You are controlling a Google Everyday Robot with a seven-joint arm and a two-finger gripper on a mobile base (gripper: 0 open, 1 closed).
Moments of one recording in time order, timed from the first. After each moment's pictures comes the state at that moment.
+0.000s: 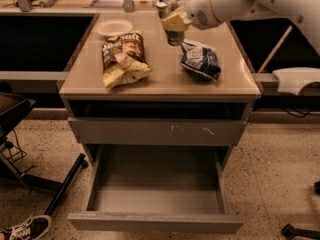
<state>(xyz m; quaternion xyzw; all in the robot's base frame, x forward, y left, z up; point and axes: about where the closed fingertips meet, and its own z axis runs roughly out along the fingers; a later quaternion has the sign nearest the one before) 0.697 -0.043 0.988 -0.47 0.71 0.14 0.51</state>
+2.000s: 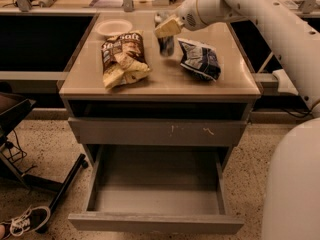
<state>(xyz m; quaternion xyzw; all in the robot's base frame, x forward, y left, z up) 0.791 -0.040 0.939 -0.45 0.73 0.15 0.49</state>
